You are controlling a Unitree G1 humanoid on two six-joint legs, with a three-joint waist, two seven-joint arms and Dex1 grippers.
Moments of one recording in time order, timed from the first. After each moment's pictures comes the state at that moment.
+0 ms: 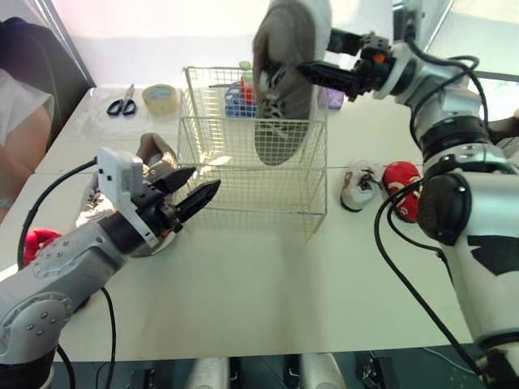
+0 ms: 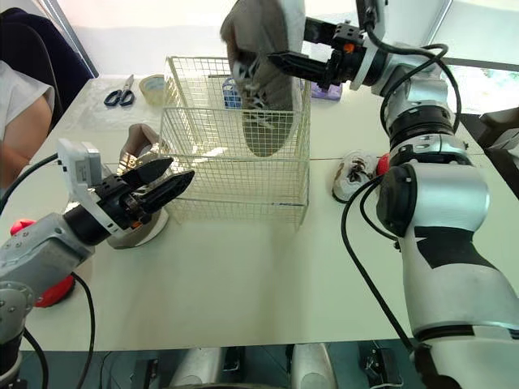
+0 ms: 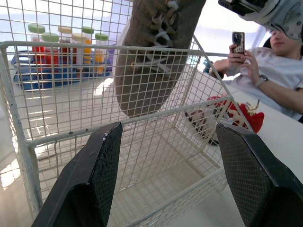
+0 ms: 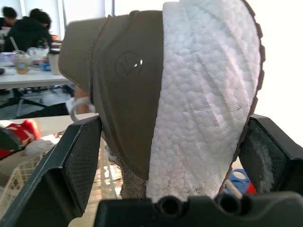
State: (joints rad) left arm -0.15 0.74 0.29 -0.71 -1.21 0.69 -0.15; right arm -1.56 -0.49 -0.20 1.28 0.21 -0.02 1.41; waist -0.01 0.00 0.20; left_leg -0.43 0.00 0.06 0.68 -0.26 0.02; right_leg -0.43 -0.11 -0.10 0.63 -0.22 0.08
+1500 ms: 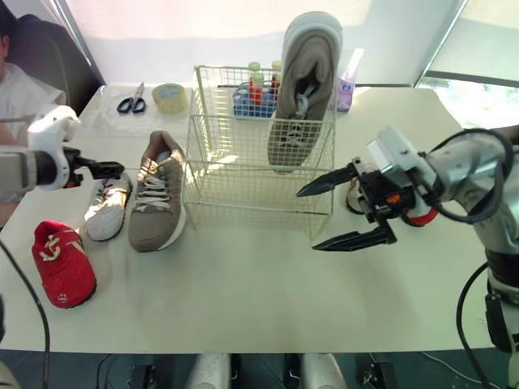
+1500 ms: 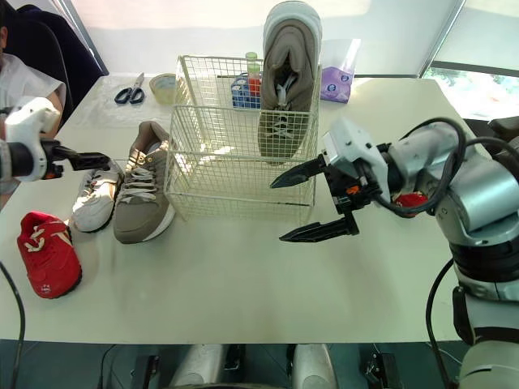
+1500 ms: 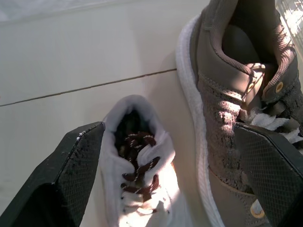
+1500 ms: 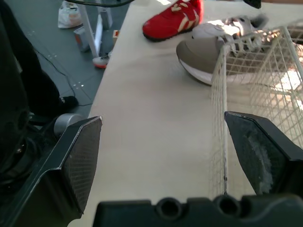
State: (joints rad) left arm -0.89 1.12 -0.14 0.39 -0.62 1.03 -0.62; right arm -0.73 -0.88 0.05 -0.38 0.61 0.78 1.37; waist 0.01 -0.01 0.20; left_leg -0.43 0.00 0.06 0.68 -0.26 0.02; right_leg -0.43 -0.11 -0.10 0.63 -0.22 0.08
